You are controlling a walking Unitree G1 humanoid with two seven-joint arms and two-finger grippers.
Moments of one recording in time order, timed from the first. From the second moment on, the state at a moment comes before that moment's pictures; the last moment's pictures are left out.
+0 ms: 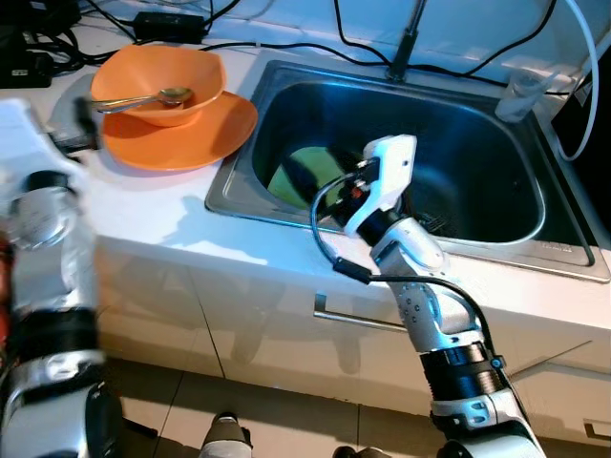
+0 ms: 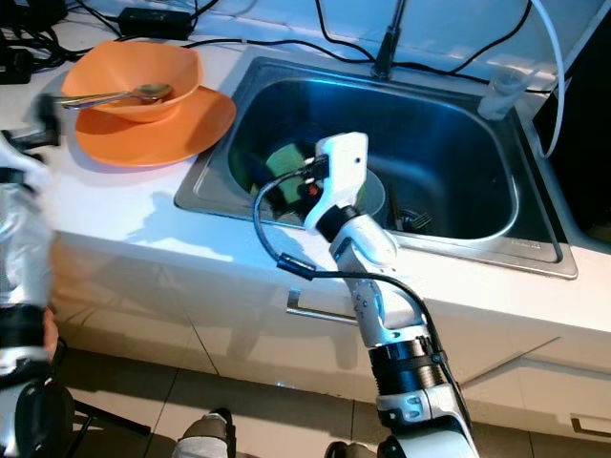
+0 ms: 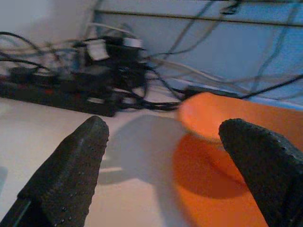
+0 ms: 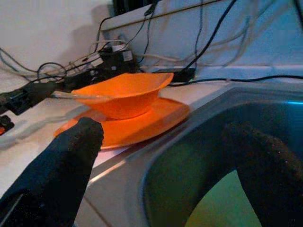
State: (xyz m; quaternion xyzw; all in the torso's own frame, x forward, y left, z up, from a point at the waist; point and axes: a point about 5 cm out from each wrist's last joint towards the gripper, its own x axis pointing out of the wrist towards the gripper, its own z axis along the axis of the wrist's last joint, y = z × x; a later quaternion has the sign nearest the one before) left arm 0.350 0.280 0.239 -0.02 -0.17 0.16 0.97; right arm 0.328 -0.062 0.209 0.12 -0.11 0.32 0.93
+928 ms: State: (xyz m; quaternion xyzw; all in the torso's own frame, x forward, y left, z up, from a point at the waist) left arm 0.361 0.299 0.240 -0.12 -0.17 0.19 0.96; right arm 0.324 -0.069 0.207 0.12 -0.11 0.29 0.94
